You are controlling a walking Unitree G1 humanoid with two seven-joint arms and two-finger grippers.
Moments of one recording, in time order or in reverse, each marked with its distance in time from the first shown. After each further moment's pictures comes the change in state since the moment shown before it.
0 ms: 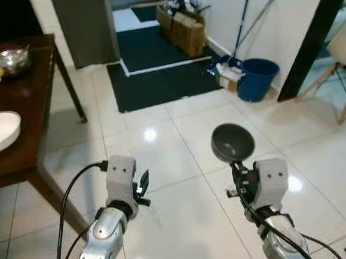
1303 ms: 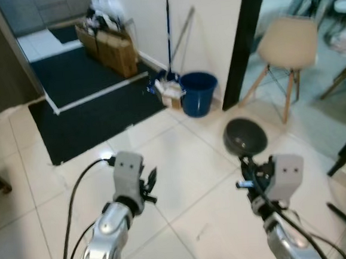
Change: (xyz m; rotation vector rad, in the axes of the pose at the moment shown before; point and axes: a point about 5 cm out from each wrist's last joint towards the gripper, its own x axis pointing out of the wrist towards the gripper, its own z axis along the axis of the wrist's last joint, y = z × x) left arm 0.006 0.000 0.004 0.012 -0.010 -0.024; right arm 0.004 -0.005 0.008 0.129 -0.033 -0.031
